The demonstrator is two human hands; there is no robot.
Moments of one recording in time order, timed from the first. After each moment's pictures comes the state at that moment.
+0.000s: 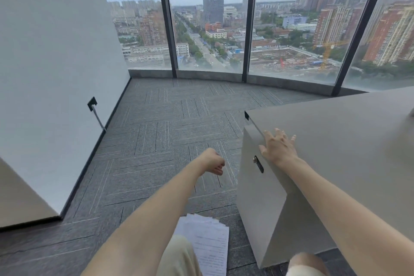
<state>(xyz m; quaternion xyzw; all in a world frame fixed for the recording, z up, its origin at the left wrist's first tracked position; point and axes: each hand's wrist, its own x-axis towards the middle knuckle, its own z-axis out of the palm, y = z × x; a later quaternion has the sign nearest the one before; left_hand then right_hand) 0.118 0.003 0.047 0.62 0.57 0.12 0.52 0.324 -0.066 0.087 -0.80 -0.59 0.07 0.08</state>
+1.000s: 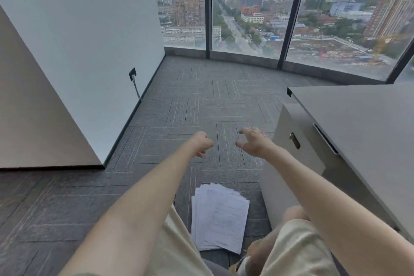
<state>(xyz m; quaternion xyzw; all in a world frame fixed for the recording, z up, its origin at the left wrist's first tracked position) -0.037 -0.054 0.028 0.59 0.68 0.14 0.41 0.157 -0.093 0.056 -0.67 -0.71 0.21 0.07</state>
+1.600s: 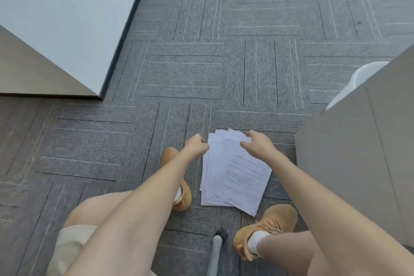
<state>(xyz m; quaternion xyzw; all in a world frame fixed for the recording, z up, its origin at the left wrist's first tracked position) -0.080 0.052 -0.274 0.43 0.78 -0.01 0.45 0.128 0.069 -0.263 -0.68 -0.59 0.44 -0.05</state>
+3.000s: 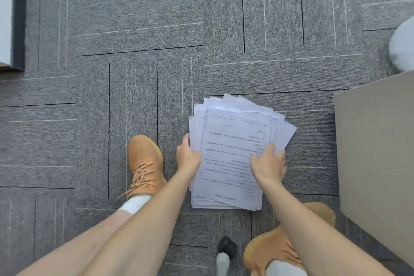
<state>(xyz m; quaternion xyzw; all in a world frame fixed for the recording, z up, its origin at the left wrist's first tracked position) -0.078 0.059 -0.582 0.30 0.85 0.03 0.44 0.130 0.039 -0.571 -0.83 -0.35 0.43 -0.08</state>
